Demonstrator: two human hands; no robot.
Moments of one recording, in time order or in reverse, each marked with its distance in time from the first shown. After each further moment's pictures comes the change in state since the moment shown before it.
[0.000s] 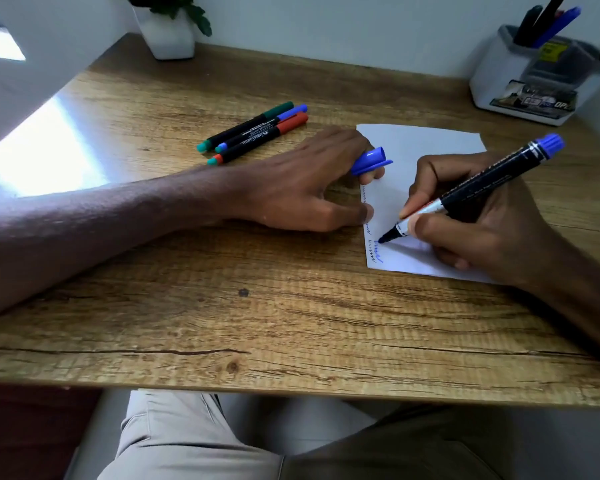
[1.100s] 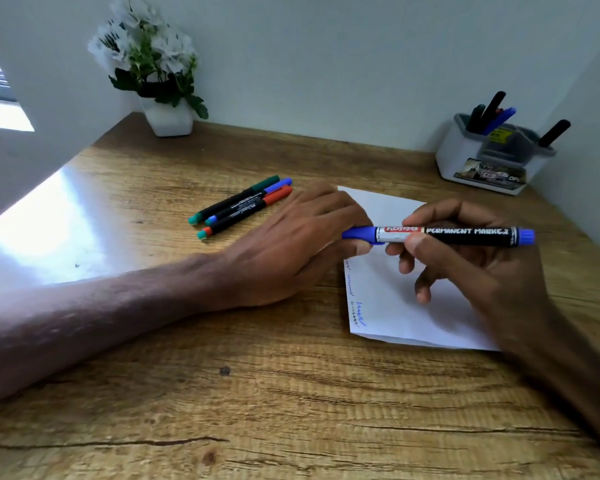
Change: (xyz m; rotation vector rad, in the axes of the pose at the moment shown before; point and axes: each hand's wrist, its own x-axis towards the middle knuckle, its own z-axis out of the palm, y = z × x) left_hand -0.001 0.002 0.008 0.092 0.386 0.221; right_hand -0.003 -0.005 -0.012 0.210 0.335 0.016
